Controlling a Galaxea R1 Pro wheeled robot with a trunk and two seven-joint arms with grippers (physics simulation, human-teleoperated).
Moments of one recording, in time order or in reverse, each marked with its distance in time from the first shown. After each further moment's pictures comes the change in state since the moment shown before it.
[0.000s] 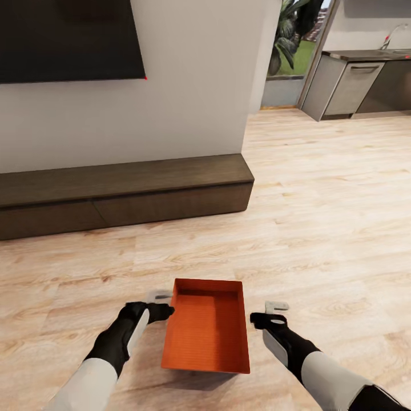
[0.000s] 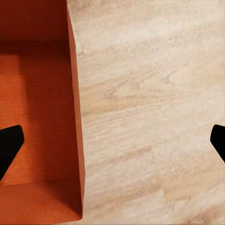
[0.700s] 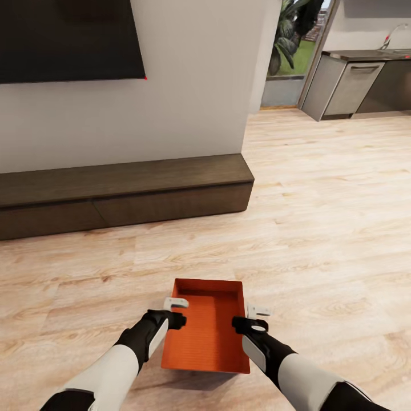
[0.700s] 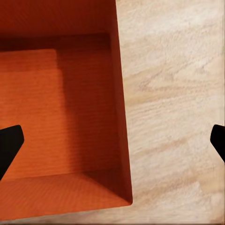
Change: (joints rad) left arm -0.122 -0.089 -0.012 0.383 -0.138 -0.223 0.052; right arm -0.011 0.139 0.002 0.108 -0.017 -0.091 -0.015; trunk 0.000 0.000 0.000
